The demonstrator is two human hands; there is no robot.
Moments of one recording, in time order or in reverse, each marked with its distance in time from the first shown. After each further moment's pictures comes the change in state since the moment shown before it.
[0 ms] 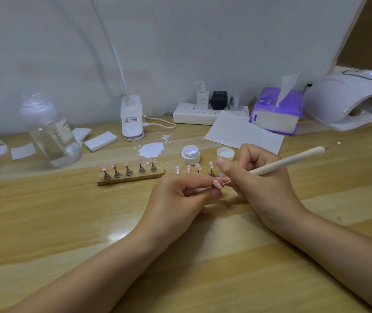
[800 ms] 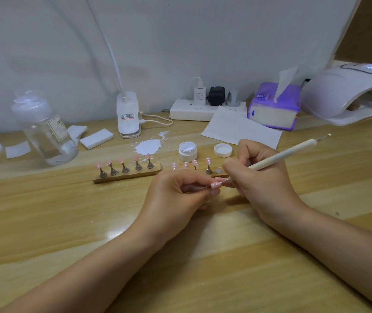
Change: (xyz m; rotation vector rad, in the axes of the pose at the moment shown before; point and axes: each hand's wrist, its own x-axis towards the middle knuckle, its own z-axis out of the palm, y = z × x) left_hand 0.002 -0.004 0.001 -0.009 0.028 0.001; right_hand 0.000 -0.003 0.003 0.056 0.024 0.045
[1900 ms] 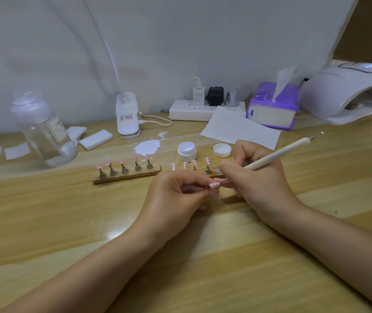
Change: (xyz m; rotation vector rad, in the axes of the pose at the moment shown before) left_hand 0.001 -0.001 0.000 0.030 -0.017 0.003; right_hand 0.001 0.003 0.000 -0.062 -0.013 -0.019
